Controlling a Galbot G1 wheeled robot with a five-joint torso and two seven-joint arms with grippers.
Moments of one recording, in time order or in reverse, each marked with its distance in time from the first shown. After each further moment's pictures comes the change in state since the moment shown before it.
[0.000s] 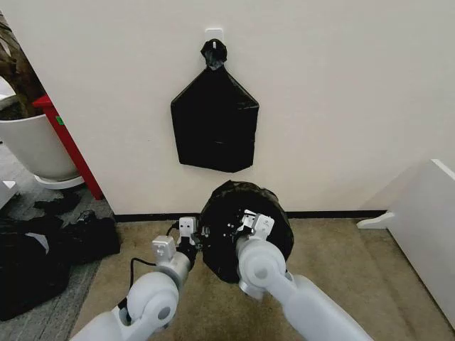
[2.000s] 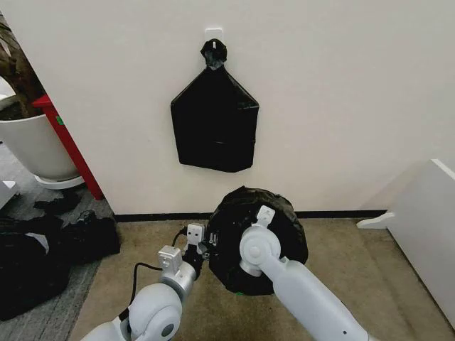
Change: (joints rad) left arm 0.085 0.016 0.059 -0.028 0.311 -0.074 0.177; right arm 0.110 0.118 0.050 -0.322 -0.097 0.013 -0.048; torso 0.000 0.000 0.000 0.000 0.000
